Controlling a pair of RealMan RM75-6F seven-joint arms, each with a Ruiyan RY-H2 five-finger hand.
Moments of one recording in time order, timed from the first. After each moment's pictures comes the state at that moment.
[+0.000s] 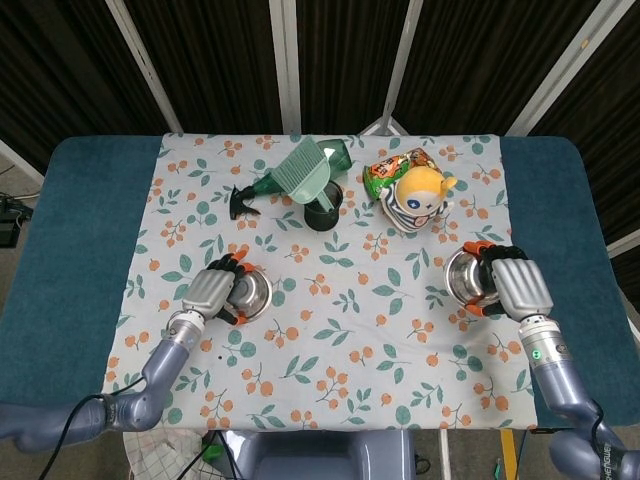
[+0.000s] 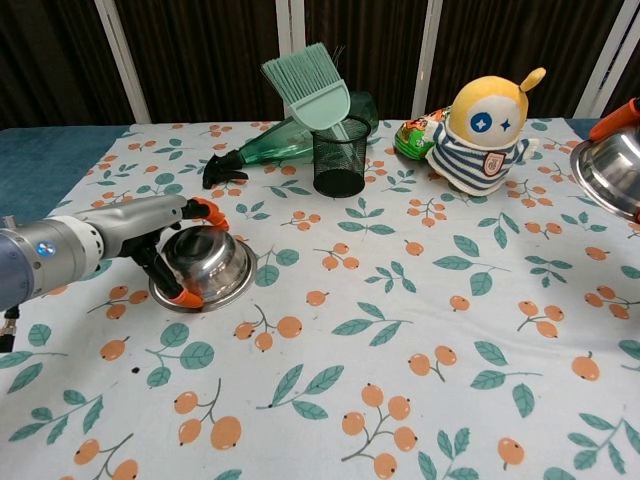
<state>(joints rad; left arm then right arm) -0.75 -1.65 -0.15 -1.44 0.84 0.92 0.43 0.49 -1.15 0.17 -1.70 -1.09 1.08 -0.19</state>
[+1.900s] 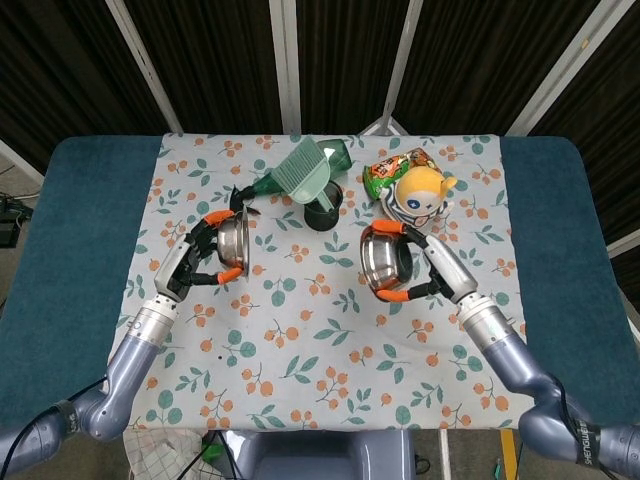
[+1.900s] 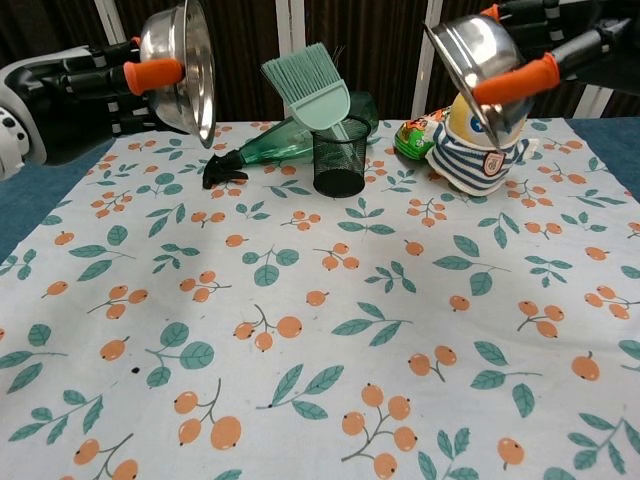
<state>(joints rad) -0.51 -1.53 -0.41 -1.59 1.30 0.94 -0.93 0.61 -1.15 0.39 -1.86 -1.16 0.84 0.59</state>
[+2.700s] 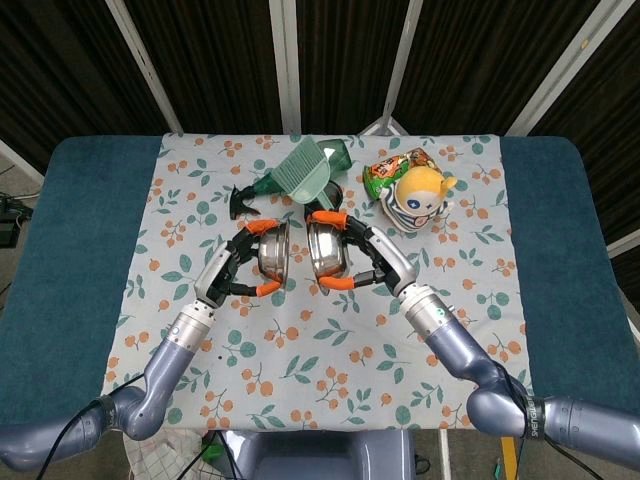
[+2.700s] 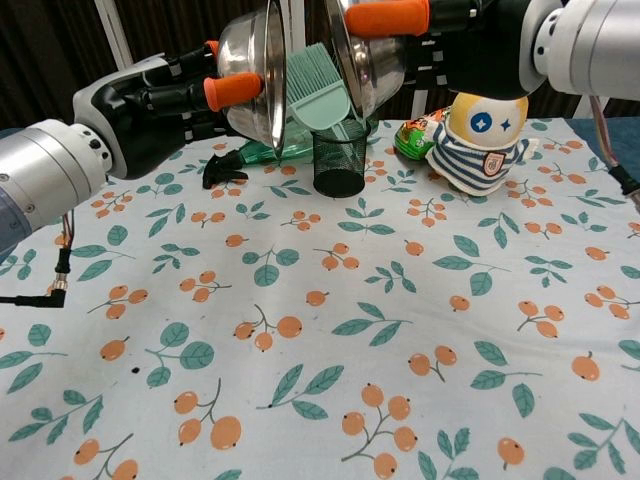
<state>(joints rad) -0.61 -1.67 -0.37 -1.52 1.38 1.01 -0.92 0.75 -1.33 0.47 -1.84 -0.96 0.78 0.70</state>
